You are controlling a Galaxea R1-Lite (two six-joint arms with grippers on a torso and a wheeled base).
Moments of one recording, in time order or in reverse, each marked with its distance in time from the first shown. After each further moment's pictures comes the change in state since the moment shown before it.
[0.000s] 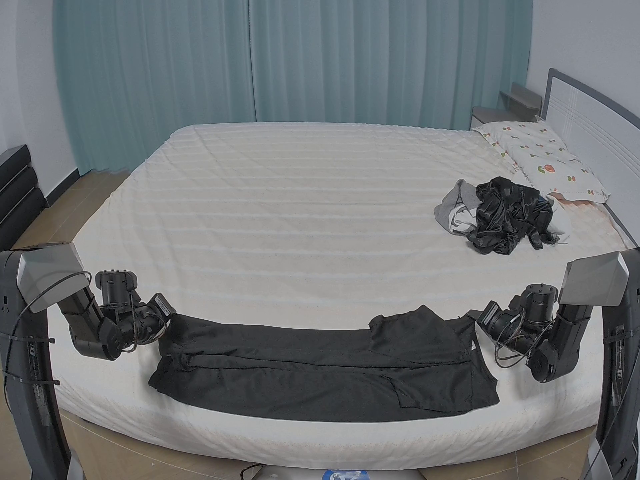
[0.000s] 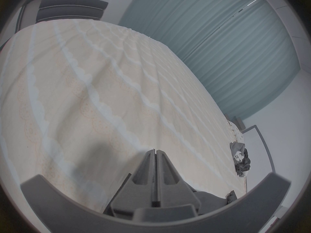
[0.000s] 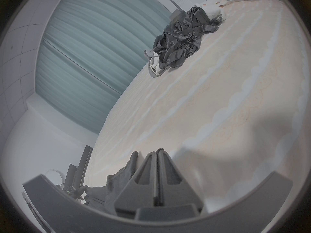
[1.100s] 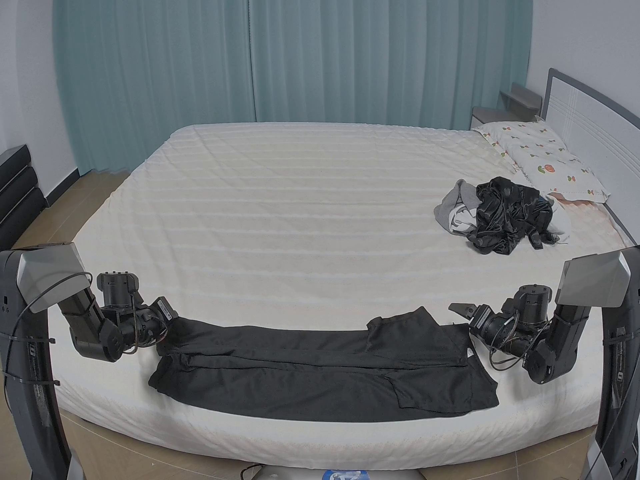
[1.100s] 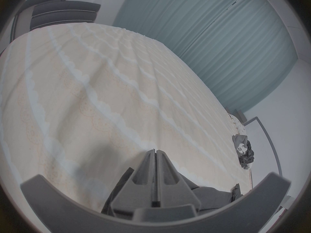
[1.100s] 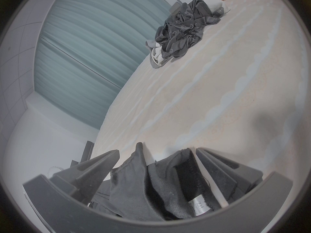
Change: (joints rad) left arm -0.007 -0.004 0.016 0.006 -0.001 0.071; right arm 0.064 -0.027 0.013 0.058 0.010 0.016
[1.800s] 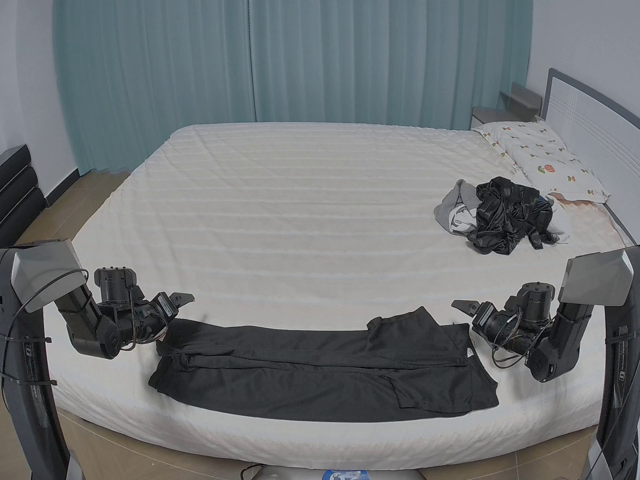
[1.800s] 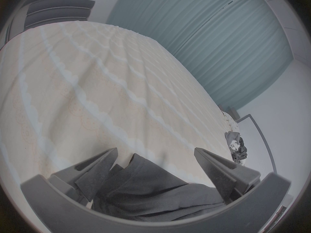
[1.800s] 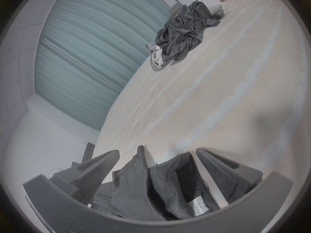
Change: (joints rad) left arm -0.005 -0.028 0.001 0.009 -0.068 0.003; right arm -0.013 -0.012 0.003 0.000 0.003 0.007
